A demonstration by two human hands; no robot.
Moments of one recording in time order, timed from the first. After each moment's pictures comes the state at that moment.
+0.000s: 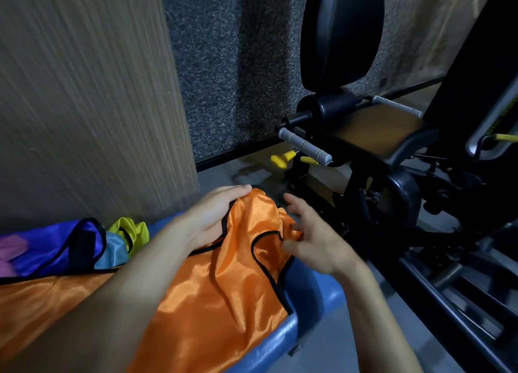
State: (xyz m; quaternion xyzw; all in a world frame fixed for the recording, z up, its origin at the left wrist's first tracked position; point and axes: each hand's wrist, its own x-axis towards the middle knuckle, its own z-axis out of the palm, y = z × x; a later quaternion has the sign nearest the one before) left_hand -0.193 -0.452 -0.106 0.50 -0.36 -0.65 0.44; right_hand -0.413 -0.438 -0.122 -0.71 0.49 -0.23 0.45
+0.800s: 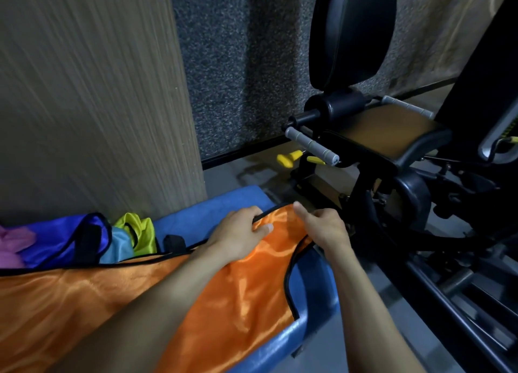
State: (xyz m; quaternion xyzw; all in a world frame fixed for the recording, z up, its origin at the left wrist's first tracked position) left_hand -0.212 -0.440 -0.151 0.67 -0.67 -0.25 0.20; right_hand -0.403 -0.482 -0.146 -0.52 0.71 -0.26 0.40
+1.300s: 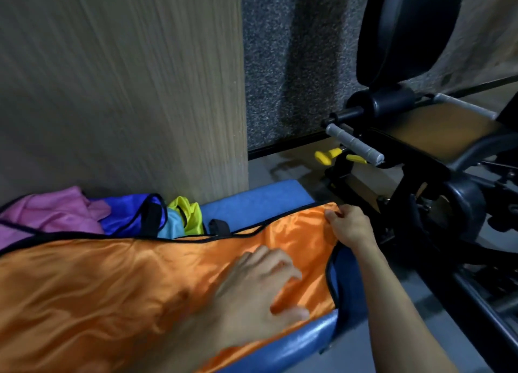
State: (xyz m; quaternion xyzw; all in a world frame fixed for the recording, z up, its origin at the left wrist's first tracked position) left_hand -0.194 -0.312 -0.148 0.55 -0.82 -0.10 0.13; right_hand -0.382 -0.501 -0.177 -0.61 0.69 -0.21 0.33
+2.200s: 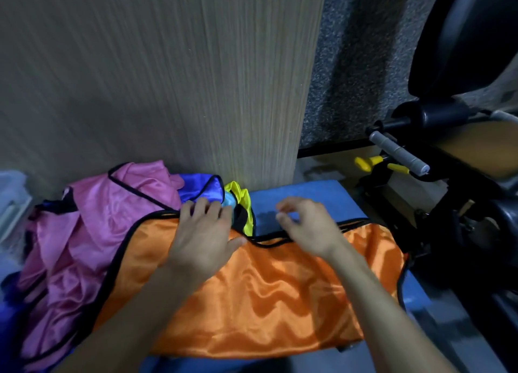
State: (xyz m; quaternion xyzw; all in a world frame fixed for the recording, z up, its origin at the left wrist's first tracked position) left_hand -0.082 -0.260 -0.121 0.77 -0.61 0.17 0.03; right_hand -0.270 -0.393 -0.116 -0.86 0.37 -0.19 0.29
